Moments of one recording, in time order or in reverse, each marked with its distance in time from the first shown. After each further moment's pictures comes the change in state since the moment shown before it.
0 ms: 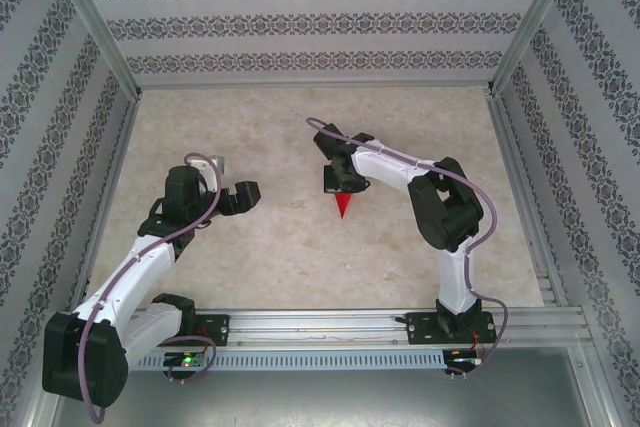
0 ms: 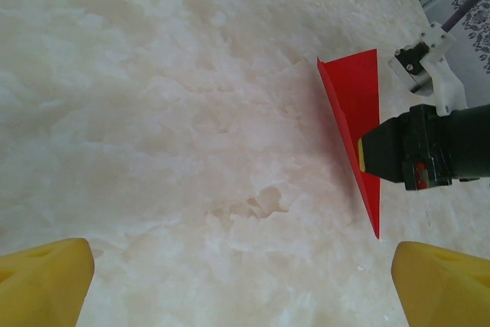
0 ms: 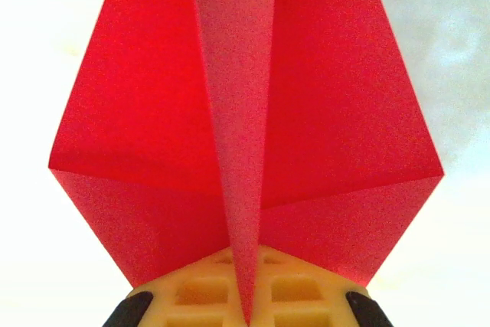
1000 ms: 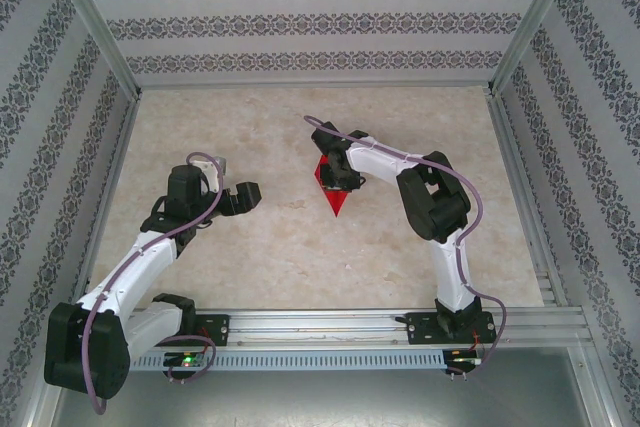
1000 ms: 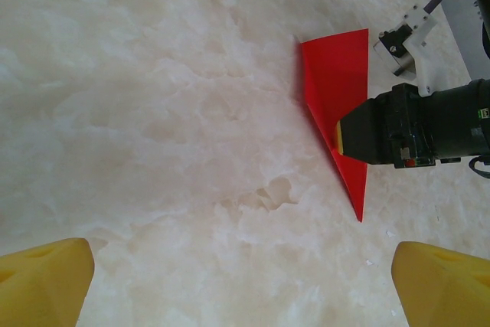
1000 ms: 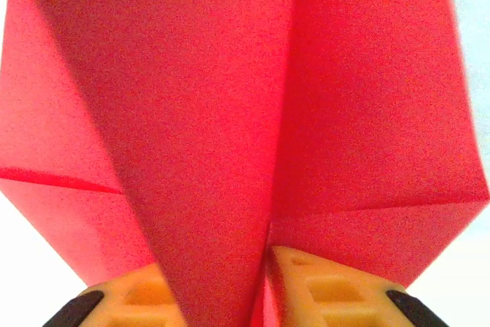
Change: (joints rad) left arm 0.009 0.043 0.000 0.000 0.012 0.000; right arm -0.015 0.102 0.073 0.012 -0.050 -0.004
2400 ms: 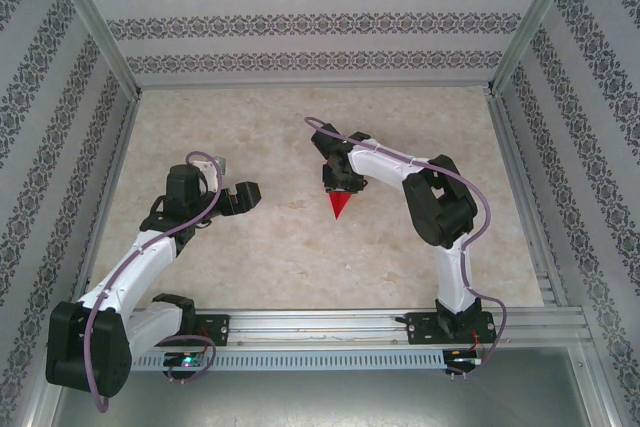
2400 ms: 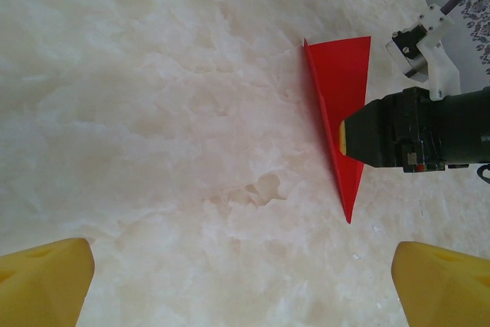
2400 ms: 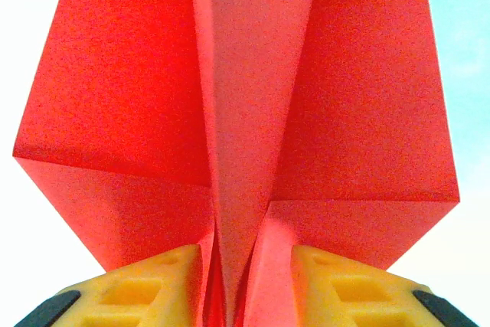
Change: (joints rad) left arm 0.017 0.009 0.000 0.005 0.053 -0.008; right arm 0.021 -0.068 -0.044 -0.024 0.075 0.034
